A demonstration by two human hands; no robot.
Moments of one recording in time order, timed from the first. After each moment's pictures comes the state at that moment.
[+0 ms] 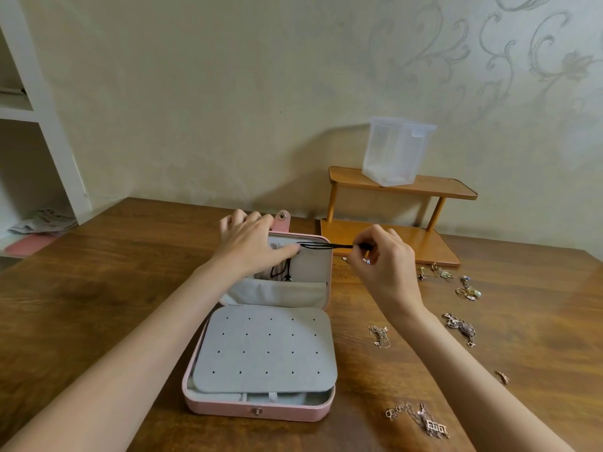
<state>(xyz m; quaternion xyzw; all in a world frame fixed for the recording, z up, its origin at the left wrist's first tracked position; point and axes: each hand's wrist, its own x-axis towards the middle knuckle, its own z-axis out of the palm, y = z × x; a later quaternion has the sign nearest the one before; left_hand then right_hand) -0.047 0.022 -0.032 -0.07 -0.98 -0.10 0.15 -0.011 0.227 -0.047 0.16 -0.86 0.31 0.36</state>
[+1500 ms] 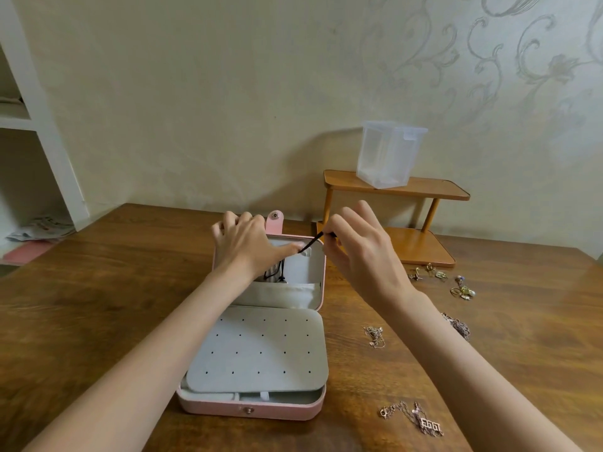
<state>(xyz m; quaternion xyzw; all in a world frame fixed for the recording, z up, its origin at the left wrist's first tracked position) -0.050 0.033 -0.037 0.02 -0.97 -0.12 0.20 -0.005 0.210 -0.015 0.34 -0.81 0.13 0.46</state>
